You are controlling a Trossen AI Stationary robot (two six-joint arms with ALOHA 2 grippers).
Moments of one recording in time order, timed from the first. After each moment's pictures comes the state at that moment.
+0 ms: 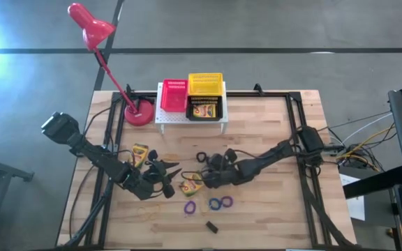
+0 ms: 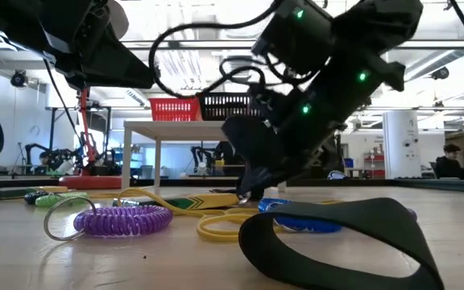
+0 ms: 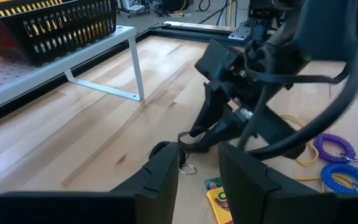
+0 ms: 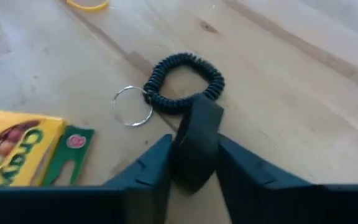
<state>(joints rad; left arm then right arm) -0.59 1.41 0.58 0.21 -0.97 -0.51 0.26 2.01 1.06 -0.05 0.68 0.83</state>
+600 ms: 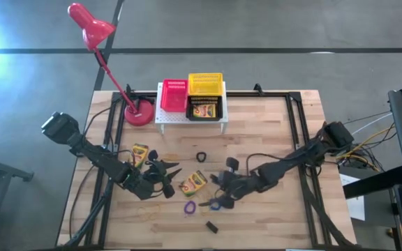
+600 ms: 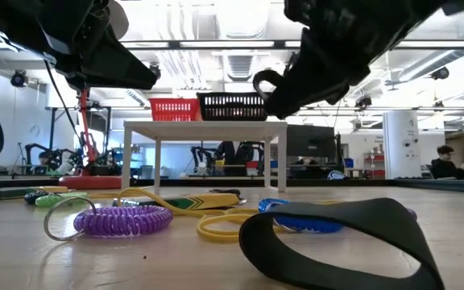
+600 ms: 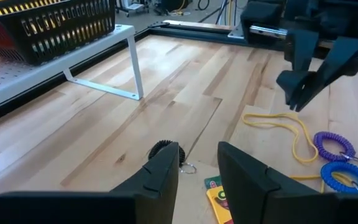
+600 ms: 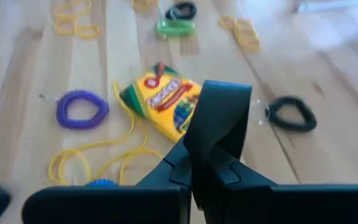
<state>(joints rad) -0.59 1.41 0.58 0.21 -0.96 -0.51 0.42 1.71 0.94 0.04 0.49 0.43</state>
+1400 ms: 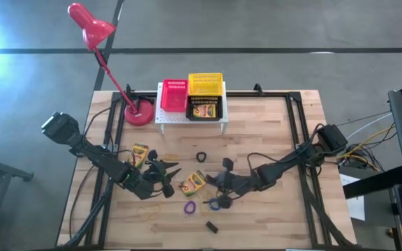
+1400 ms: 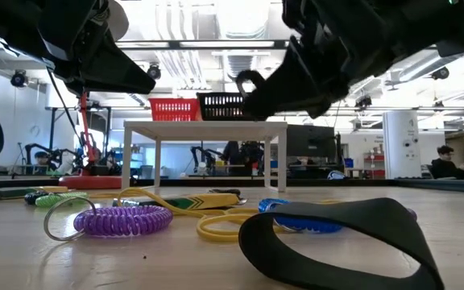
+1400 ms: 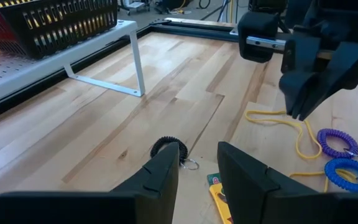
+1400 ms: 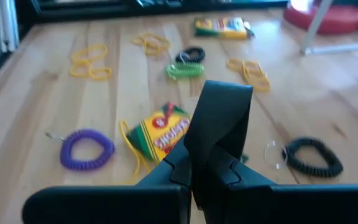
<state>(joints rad) -0.58 1.41 0.56 0.22 -0.96 -0.51 0.42 1.79 0.83 0.48 0.50 0.31</state>
